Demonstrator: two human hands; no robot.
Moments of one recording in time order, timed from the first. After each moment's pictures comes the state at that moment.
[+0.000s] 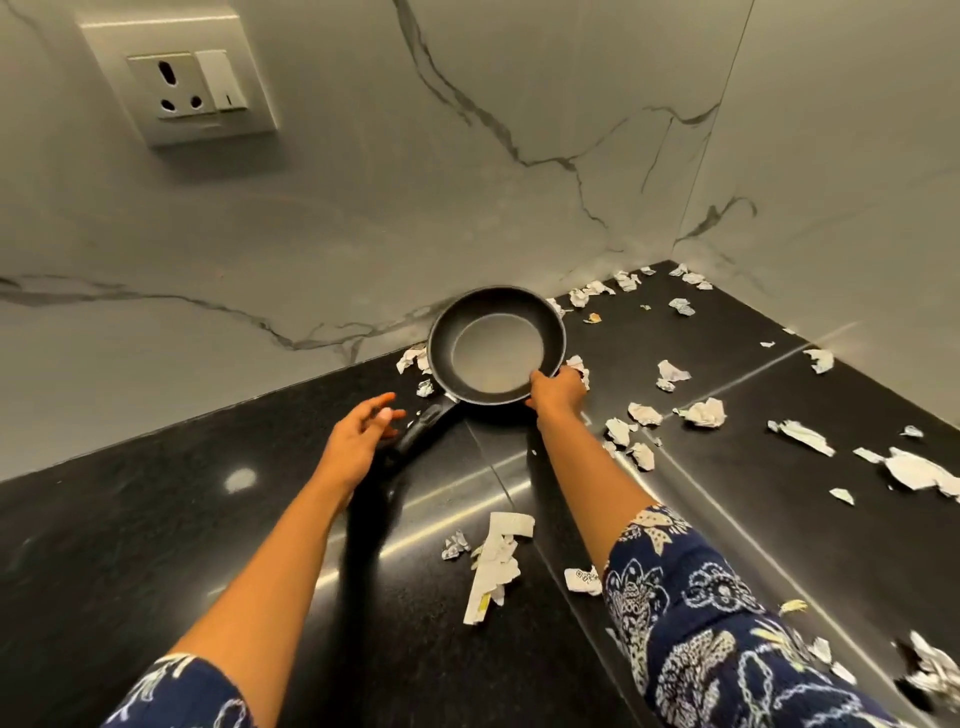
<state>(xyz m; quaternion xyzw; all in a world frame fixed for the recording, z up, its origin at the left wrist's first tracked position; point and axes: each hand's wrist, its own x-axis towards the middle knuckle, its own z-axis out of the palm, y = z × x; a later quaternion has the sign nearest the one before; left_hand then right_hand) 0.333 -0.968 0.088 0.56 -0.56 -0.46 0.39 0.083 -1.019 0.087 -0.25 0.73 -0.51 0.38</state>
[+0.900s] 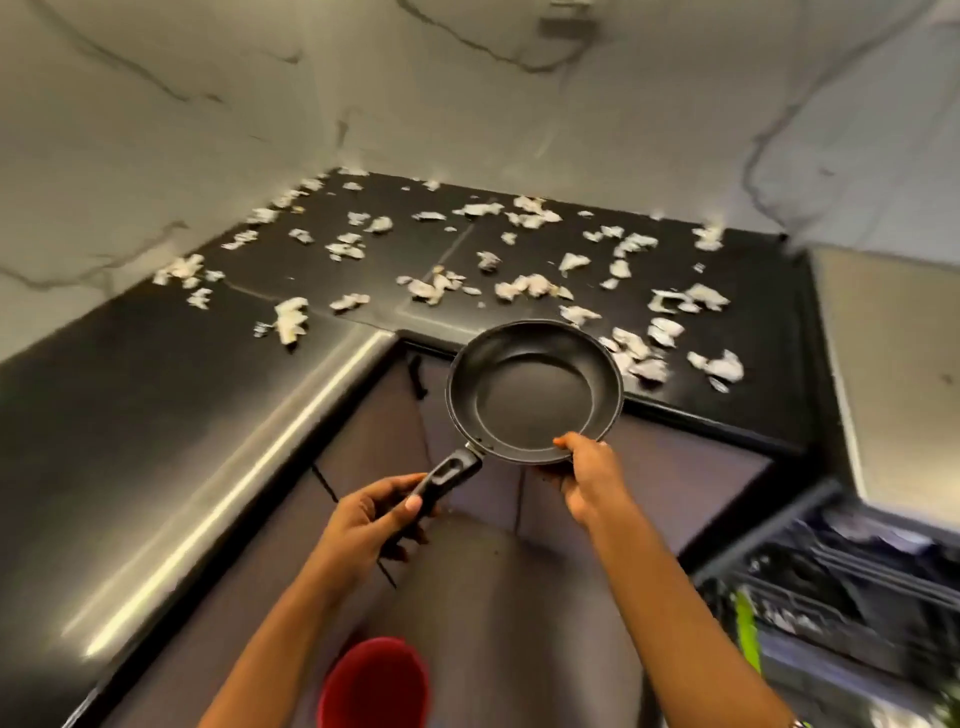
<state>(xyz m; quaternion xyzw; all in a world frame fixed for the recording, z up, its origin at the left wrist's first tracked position) 0.373 -0.444 0.115 0.31 -0.66 -0.68 0.12 0.164 -0.329 0.101 0.11 0.54 -0.76 0.34</state>
